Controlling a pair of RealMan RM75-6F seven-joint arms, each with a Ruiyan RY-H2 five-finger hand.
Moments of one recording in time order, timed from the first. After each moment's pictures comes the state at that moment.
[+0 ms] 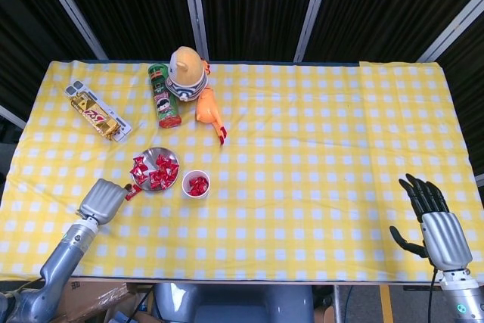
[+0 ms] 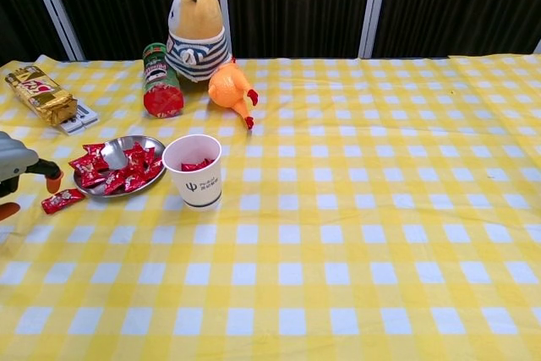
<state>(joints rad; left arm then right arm) -0.62 -1.31 0.09 -1.67 1.01 1.07 0.84 0.09 -1.07 0.02 -1.69 -1.60 1.49 0.15</state>
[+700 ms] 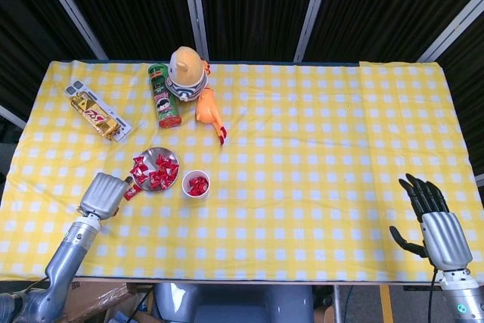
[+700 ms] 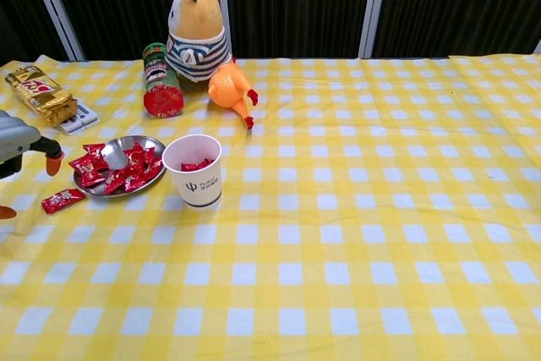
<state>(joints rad) -0.58 -1.37 0.05 -1.64 1.03 1.18 0.84 0.09 -1.07 0.02 -1.69 -1.60 1.49 0.16</state>
